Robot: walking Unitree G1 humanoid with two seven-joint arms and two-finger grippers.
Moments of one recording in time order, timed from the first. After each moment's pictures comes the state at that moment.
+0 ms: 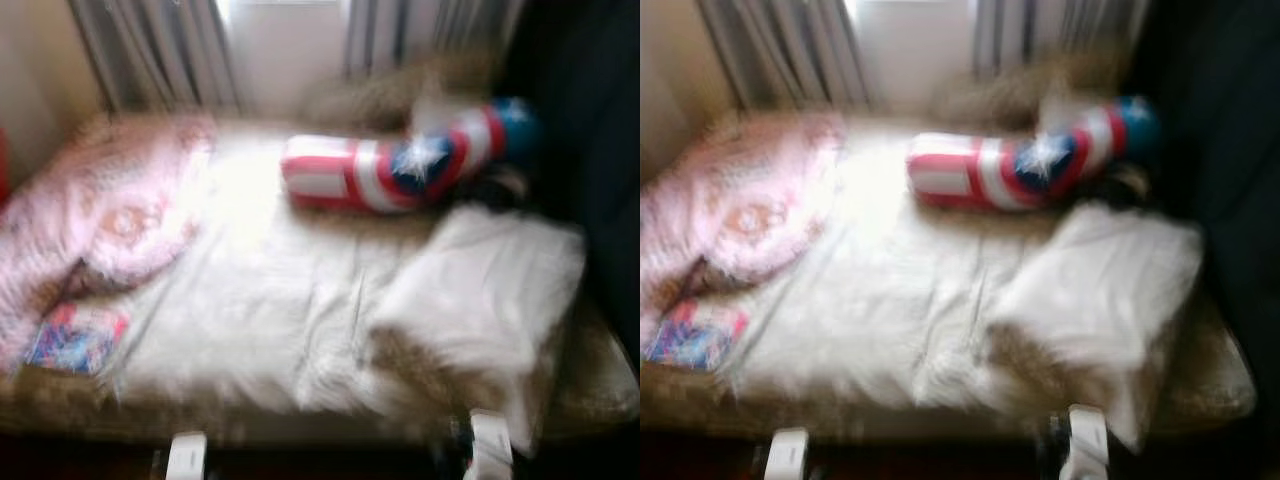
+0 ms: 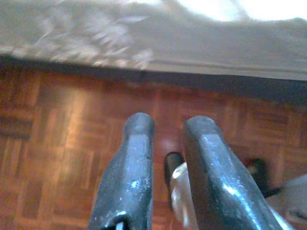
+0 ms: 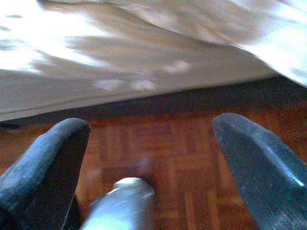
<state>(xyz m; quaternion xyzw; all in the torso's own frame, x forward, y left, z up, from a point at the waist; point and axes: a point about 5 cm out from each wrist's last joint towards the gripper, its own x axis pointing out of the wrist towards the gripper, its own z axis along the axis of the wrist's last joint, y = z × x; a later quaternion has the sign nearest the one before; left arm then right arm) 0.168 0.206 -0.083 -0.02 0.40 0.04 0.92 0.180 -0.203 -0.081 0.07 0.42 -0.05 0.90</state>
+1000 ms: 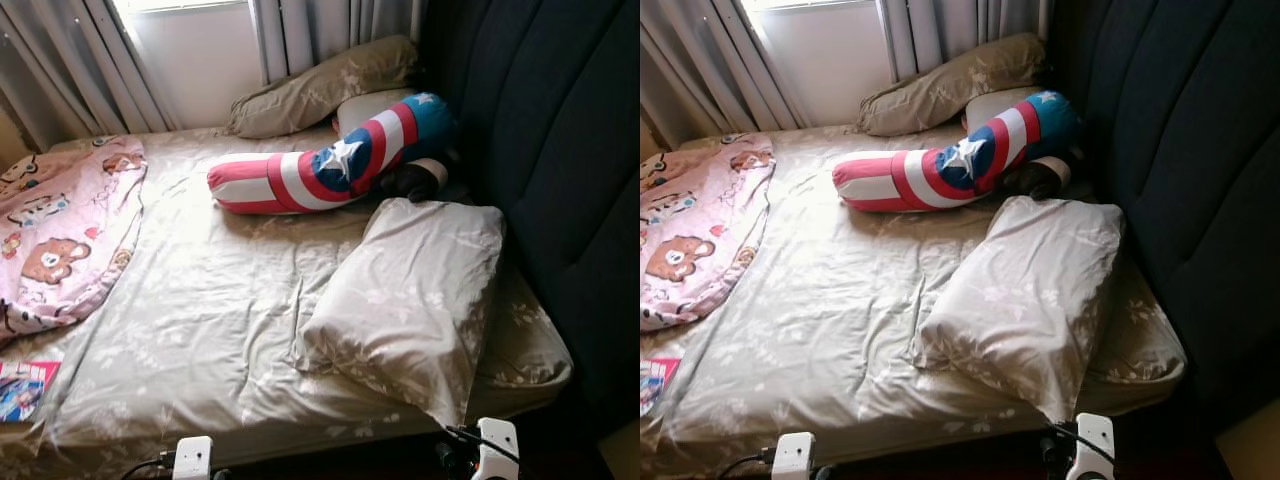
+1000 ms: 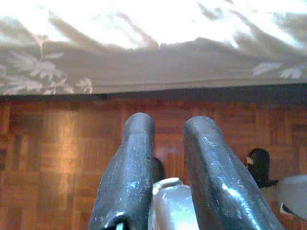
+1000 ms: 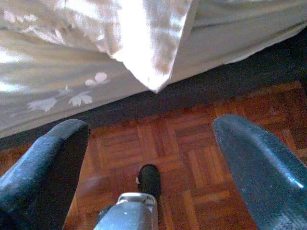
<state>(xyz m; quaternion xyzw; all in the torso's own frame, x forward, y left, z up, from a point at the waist) 0.174 0.195 -0.082 -0.03 0.40 0.04 0.92 0.181 -0.211 -0.079 0.06 0.41 -0.06 0.91</state>
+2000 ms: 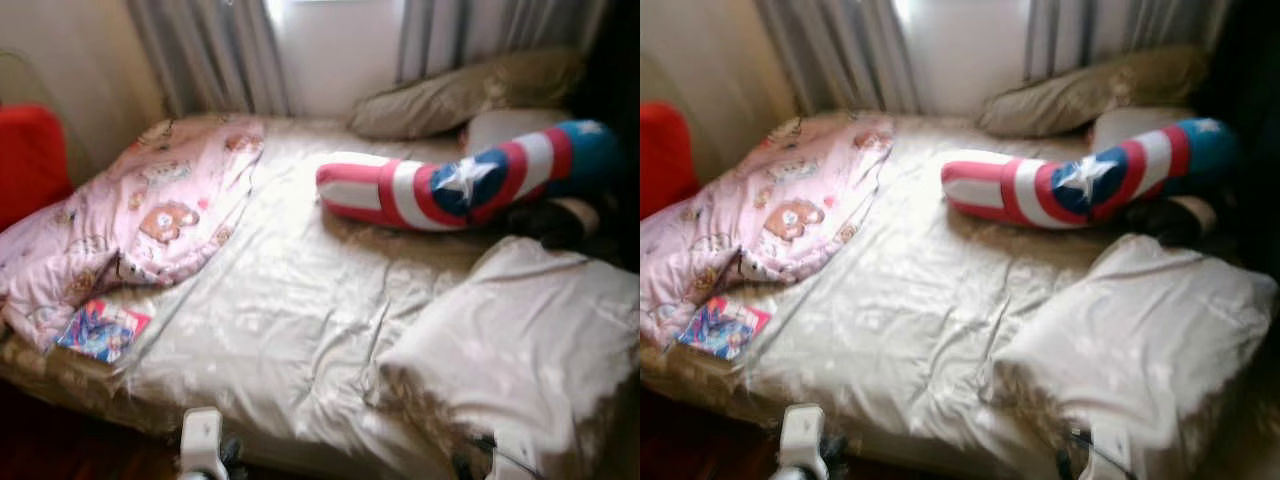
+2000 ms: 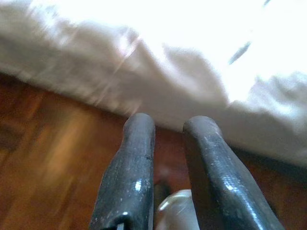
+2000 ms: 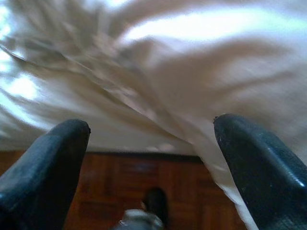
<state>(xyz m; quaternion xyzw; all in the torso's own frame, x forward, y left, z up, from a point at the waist) 0.192 0.200 -0.071 -0.04 0.35 0.04 0.94 0.178 -0.214 -0.079 0.06 0.40 -0.07 0.91</state>
